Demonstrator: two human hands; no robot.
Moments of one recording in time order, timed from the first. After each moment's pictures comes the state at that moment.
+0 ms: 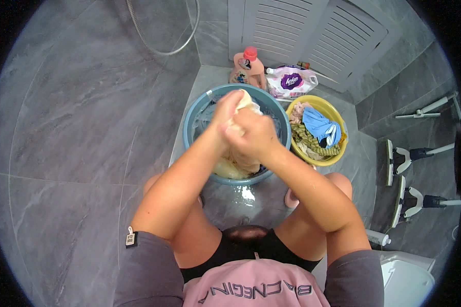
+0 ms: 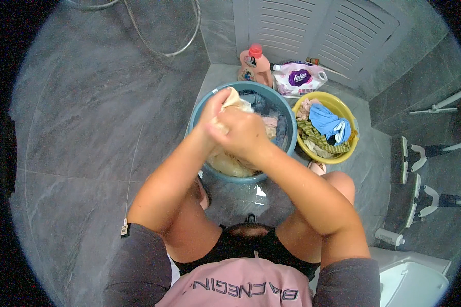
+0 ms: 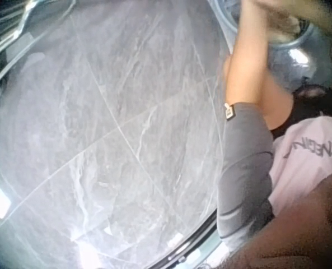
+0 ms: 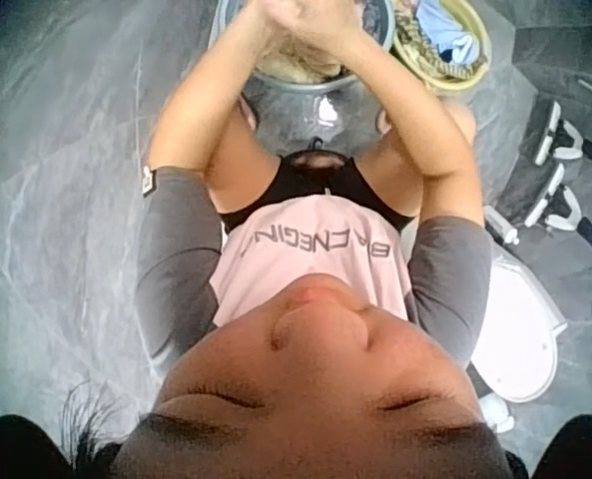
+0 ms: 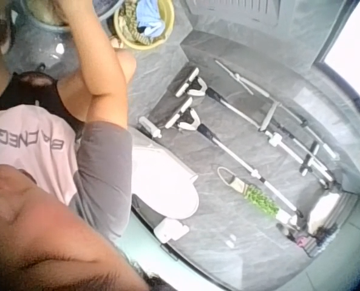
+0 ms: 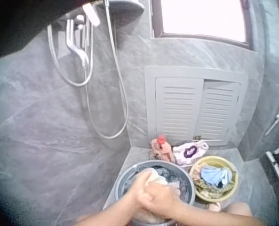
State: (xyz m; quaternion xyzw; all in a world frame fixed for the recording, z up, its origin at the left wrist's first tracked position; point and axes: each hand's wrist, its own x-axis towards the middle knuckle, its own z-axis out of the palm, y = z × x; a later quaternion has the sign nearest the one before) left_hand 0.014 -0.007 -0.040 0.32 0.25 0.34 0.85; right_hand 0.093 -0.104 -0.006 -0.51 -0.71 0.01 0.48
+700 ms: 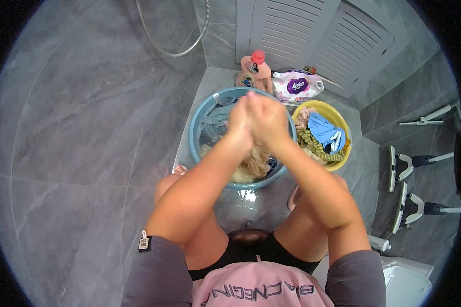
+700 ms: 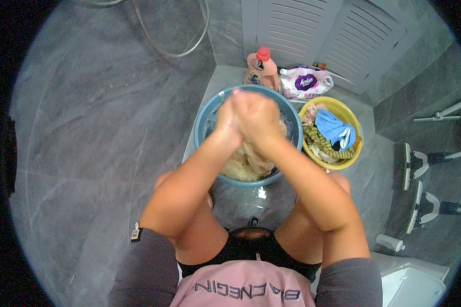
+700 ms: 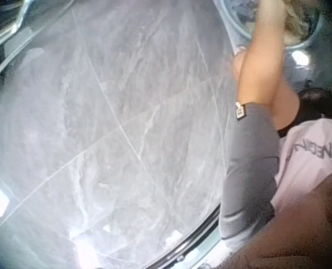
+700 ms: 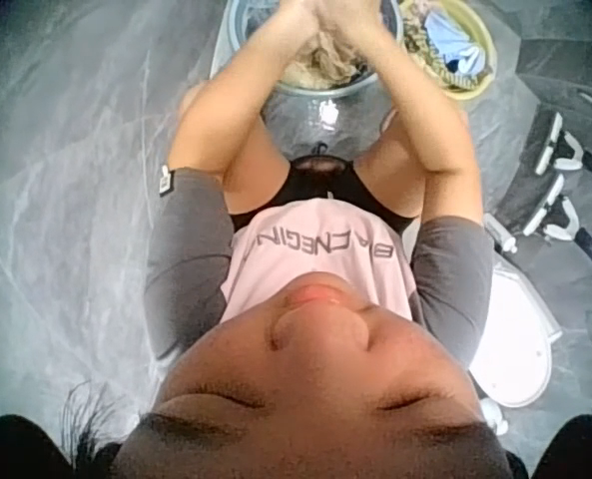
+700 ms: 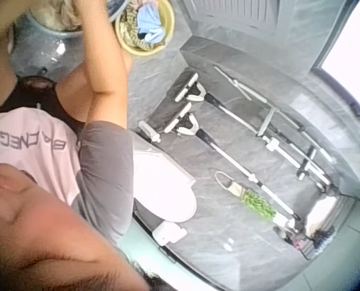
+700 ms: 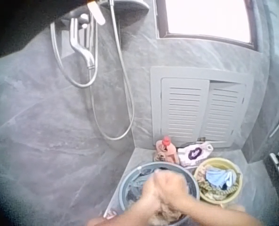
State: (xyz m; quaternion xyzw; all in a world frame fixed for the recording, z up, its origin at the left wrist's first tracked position) left_hand 0.033 -0.032 -0.023 0.20 0.37 0.40 0.81; right_hand 0.097 -0.066 -0.011 -0.64 -0.52 0.14 0.55
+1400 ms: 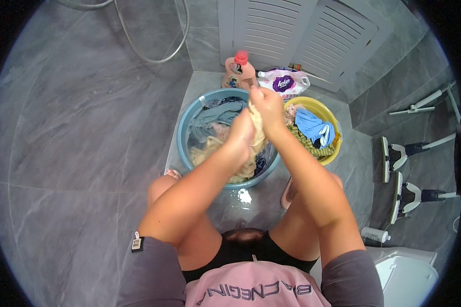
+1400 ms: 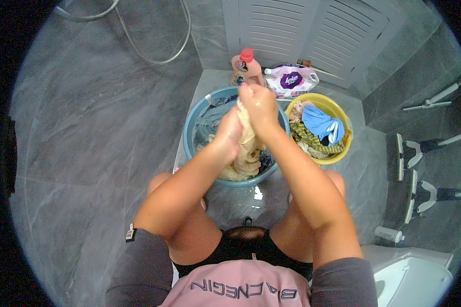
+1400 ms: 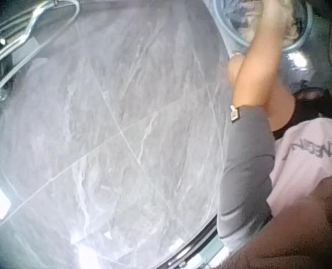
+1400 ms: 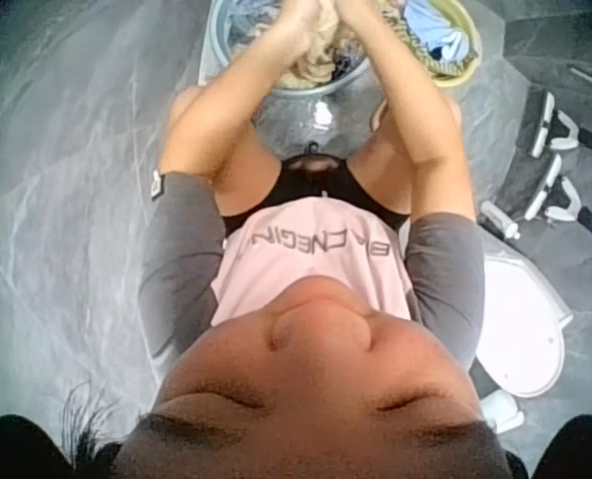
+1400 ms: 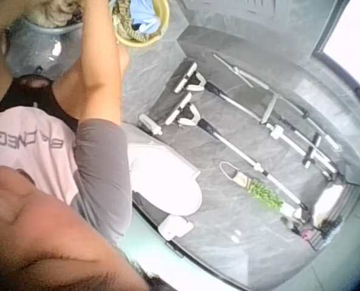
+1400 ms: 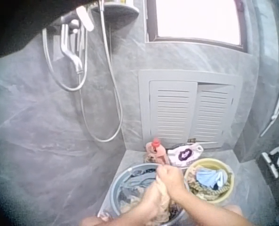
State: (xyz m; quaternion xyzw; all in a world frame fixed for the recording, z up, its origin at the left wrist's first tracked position) left_hand 0.065 -0.069 -0.007 0.26 0.39 0.31 0.83; right_hand 0.150 -0.074 -0.009 -0.67 -0.46 0.21 0.55
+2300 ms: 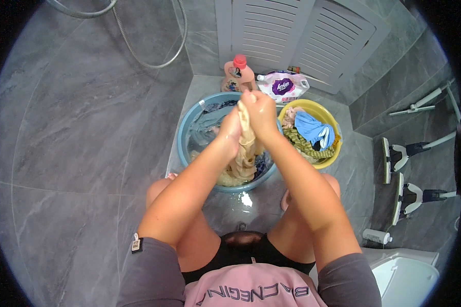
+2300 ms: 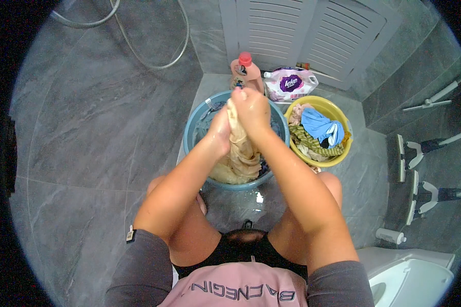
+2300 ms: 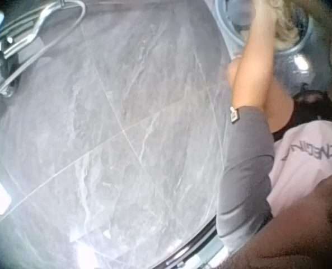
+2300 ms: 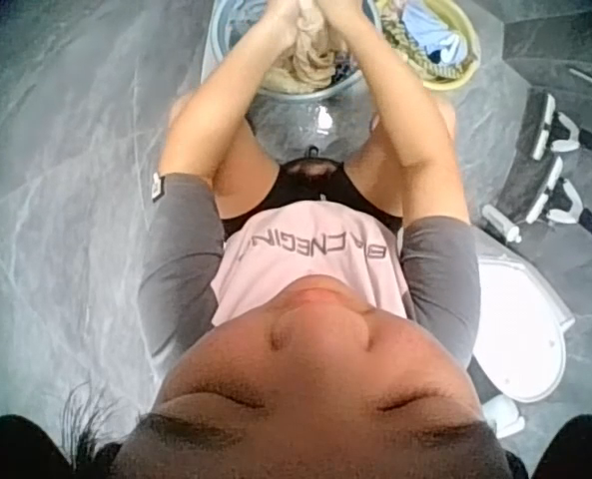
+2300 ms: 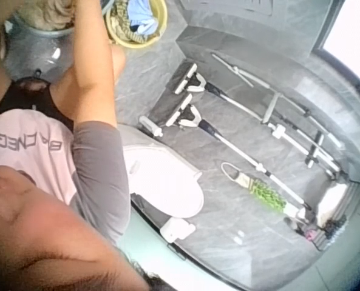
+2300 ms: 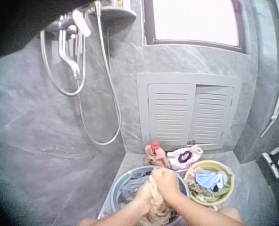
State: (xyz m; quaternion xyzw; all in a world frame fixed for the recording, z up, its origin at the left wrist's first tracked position) left_hand 0.061 -0.054 -0.004 0.25 0.37 0.28 0.85; right_hand 0.151 -0.060 -0.022 -0.69 -0.46 0.13 0.55
